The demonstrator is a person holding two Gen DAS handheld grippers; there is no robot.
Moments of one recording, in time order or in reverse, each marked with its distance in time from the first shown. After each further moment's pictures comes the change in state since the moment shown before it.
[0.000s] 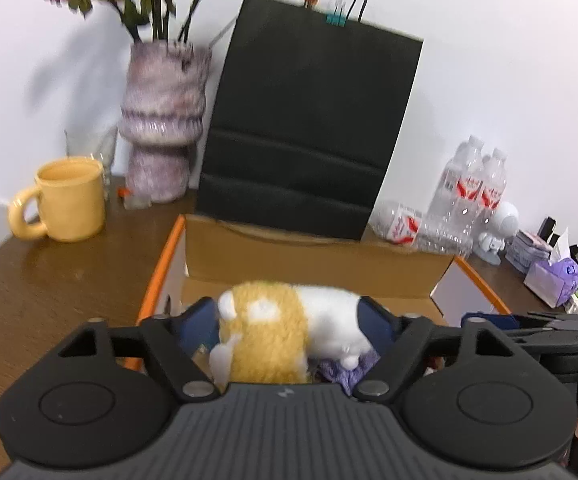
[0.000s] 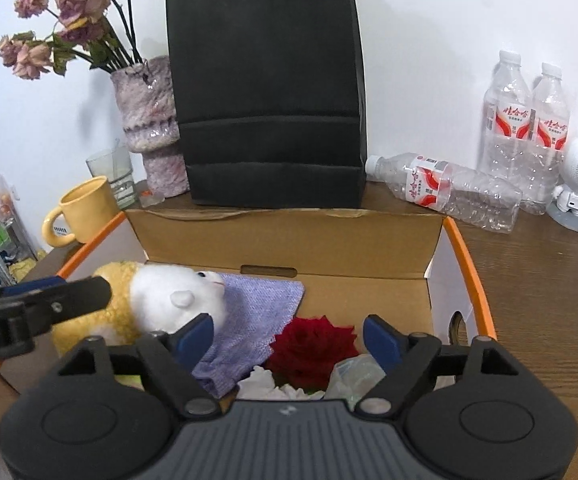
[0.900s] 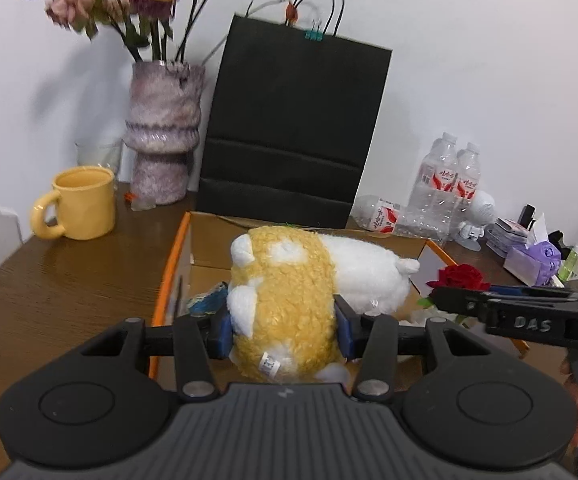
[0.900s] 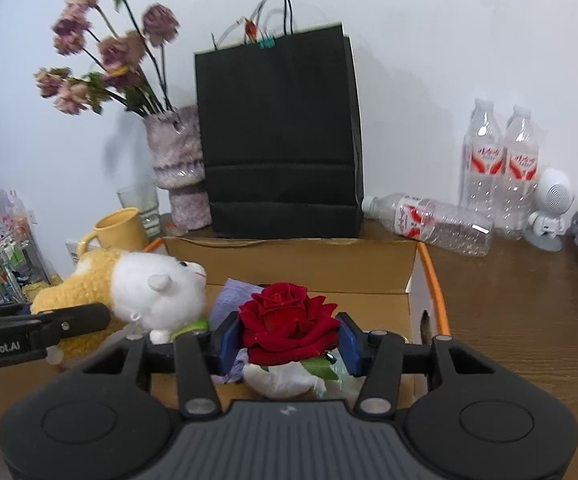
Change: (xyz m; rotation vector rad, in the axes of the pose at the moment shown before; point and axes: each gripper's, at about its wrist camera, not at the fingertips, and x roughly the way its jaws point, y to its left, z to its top) left arm -0.031 -0.001 -0.013 0.009 0.033 -0.036; right arm -0.060 0.000 -0.017 -0.011 -0.118 0.016
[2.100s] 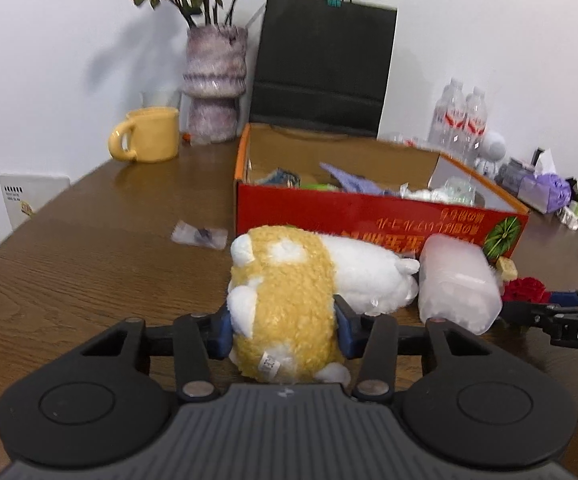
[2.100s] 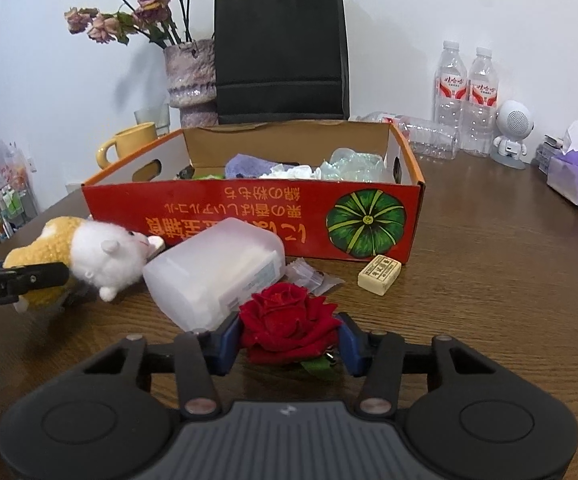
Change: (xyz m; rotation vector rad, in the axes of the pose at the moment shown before) left arm -0.112 0.009 -0.113 0.055 -0.003 0.117; right arm -0.096 0.017 -0.135 -0.029 0.084 -0.046
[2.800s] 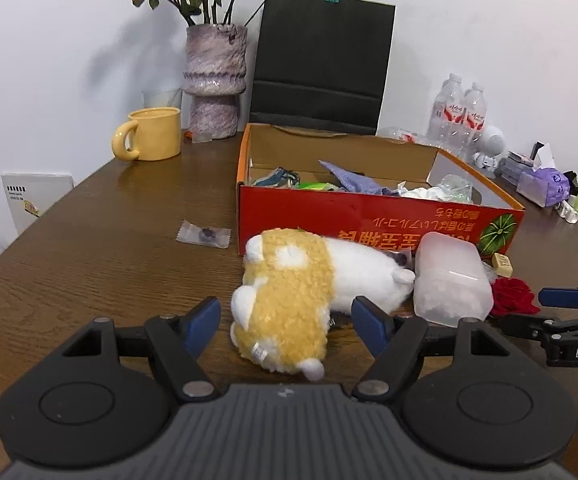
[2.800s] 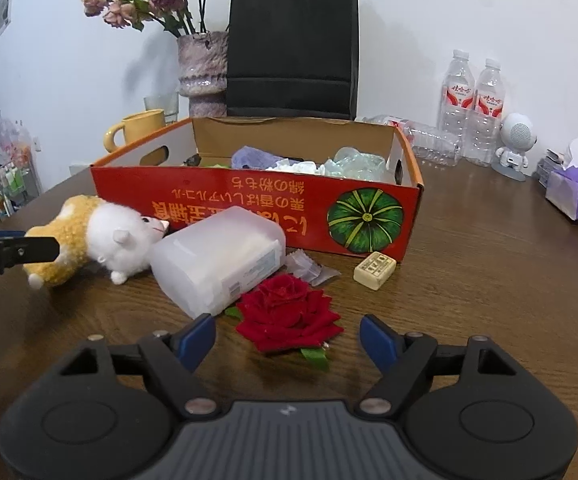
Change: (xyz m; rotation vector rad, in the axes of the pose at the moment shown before) left arm 0.008 -0.002 0.006 0.008 0.068 0.005; right arm -0.003 0.003 -0.001 -0.072 0.026 -0.015
